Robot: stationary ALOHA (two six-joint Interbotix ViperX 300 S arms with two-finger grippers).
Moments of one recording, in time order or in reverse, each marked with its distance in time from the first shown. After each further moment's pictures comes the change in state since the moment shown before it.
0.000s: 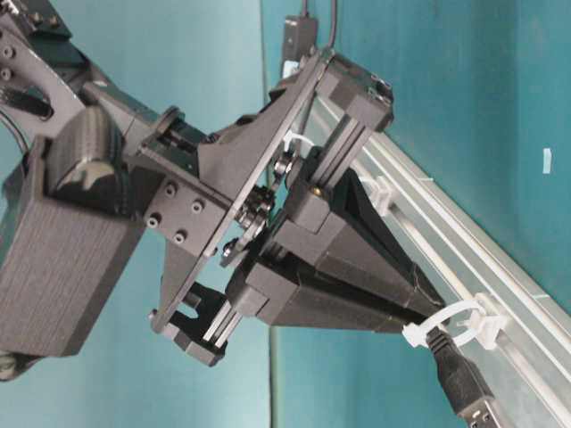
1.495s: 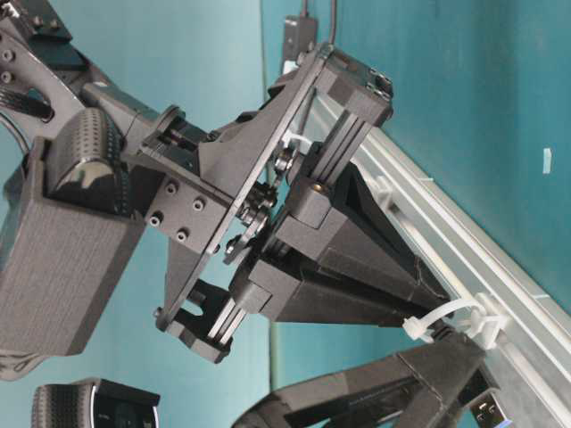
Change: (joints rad) left arm 0.048 0.379 -0.104 0.000 -0.296 0.000; right arm -0.006 0.000 0.000 0.003 0.025 0.000
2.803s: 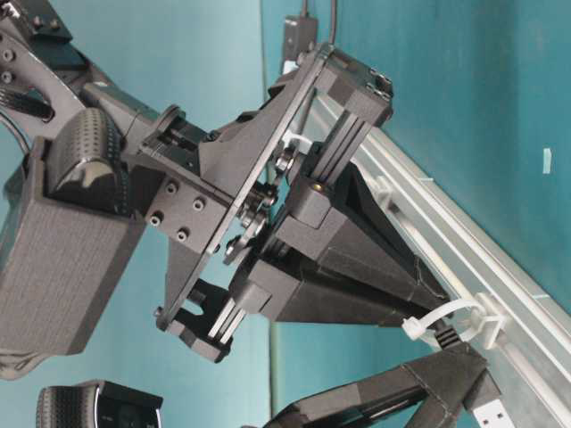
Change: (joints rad) left arm 0.002 -0.005 0.014 0.000 0.003 -0.005; right arm -0.002 0.000 0.005 0.003 -0.015 0.002
